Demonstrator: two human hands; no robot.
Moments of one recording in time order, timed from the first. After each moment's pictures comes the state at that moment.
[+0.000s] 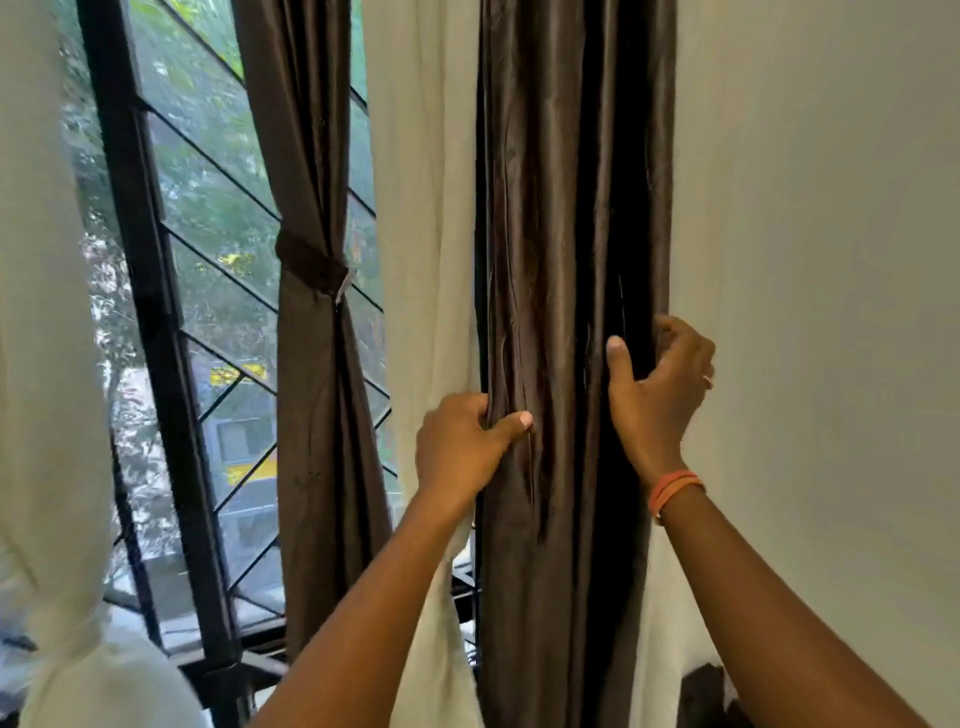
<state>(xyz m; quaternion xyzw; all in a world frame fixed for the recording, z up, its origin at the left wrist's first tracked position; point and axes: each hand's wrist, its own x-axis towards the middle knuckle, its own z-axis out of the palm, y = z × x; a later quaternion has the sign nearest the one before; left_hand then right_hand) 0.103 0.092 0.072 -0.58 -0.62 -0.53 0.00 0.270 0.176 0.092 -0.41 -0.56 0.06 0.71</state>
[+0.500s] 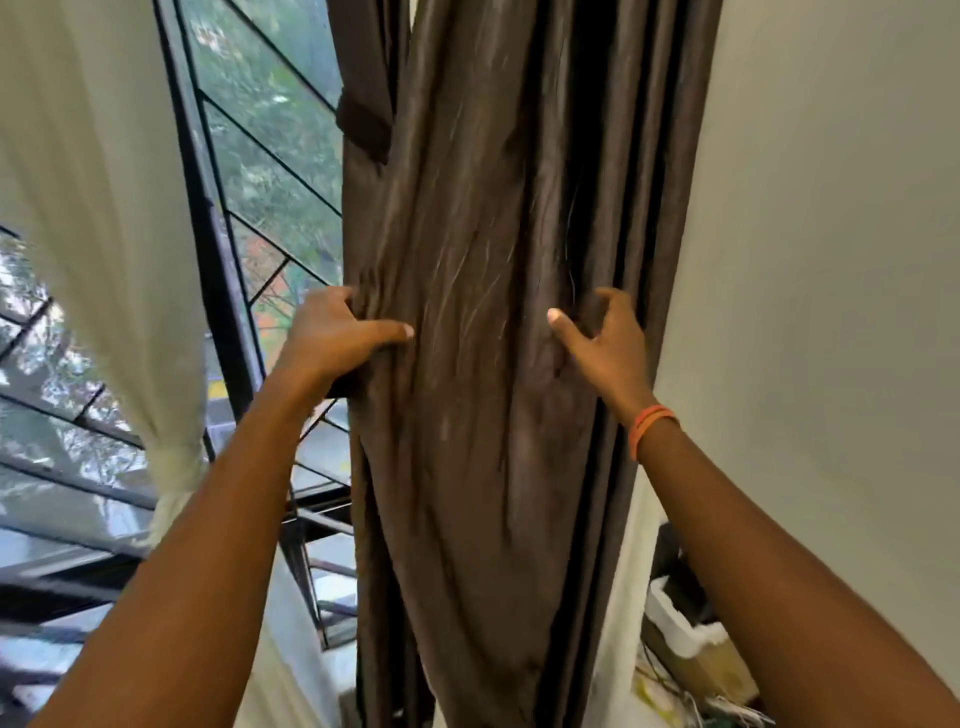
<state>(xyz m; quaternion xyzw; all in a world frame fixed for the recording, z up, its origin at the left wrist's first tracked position) -0.036 -0.039 0.076 -0.49 -0.69 -0.52 -0.13 0.211 0.086 0.032 -0.46 -0.67 0.20 0.55</state>
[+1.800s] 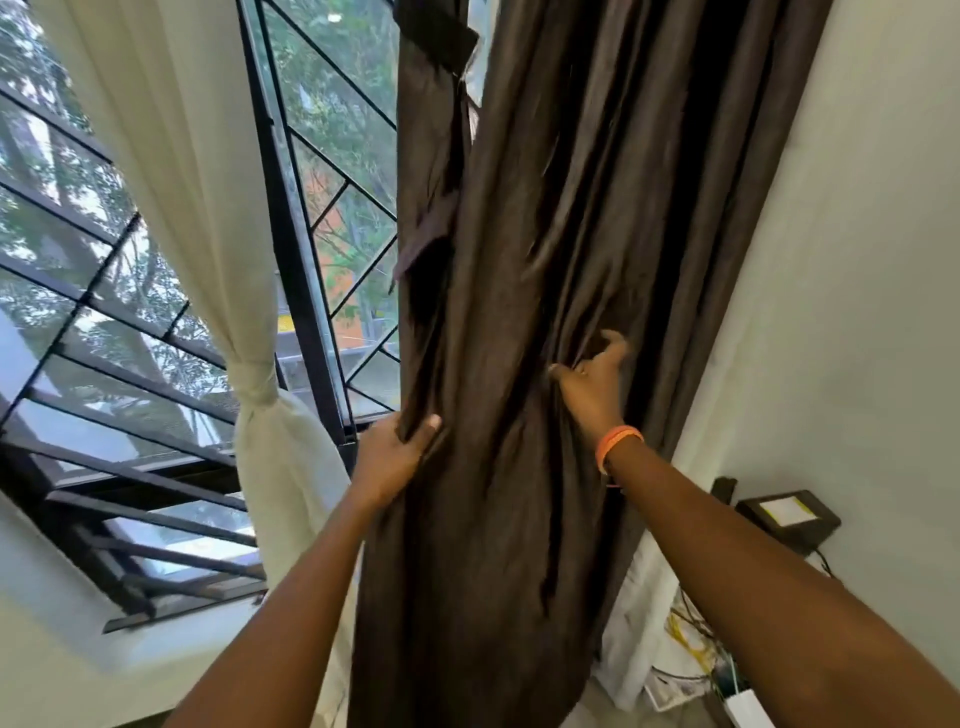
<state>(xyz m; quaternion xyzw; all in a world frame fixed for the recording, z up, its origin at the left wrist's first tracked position) -0.054 -0.070 -0.130 -0.46 -0.74 -0.46 -0.16 0.146 0.080 -0.092 -0.48 -0.62 0.36 0.50</state>
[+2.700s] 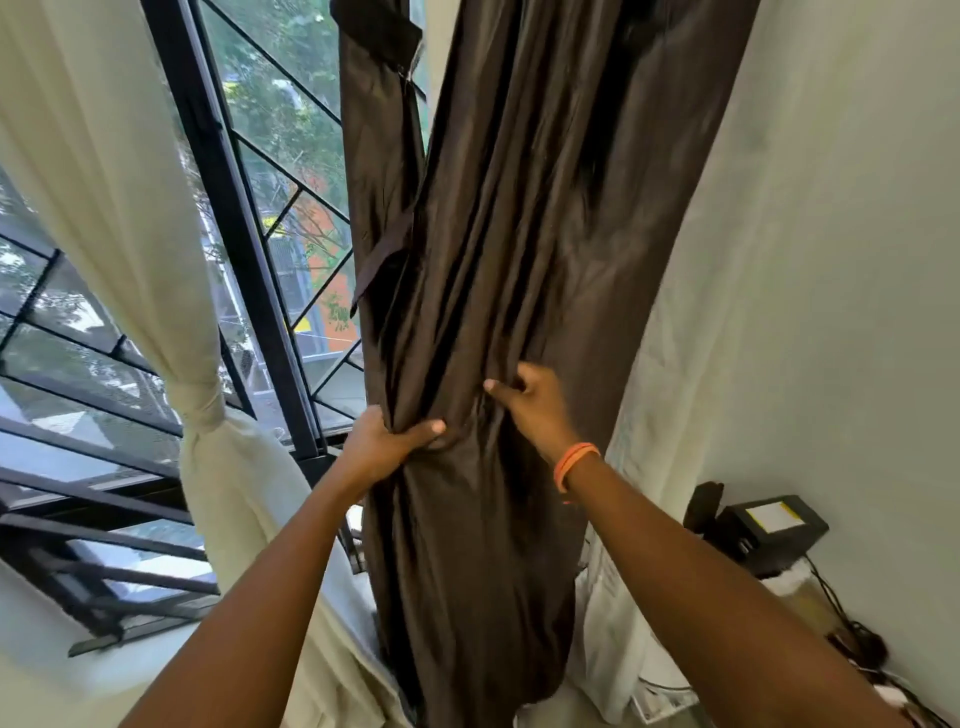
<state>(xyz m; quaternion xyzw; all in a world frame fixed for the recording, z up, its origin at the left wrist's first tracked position) -0.036 -0.028 -0.106 -0.46 -0.69 -0.49 -0.25 0.137 0.109 -0.115 -0.38 -0.73 0.37 0.44</state>
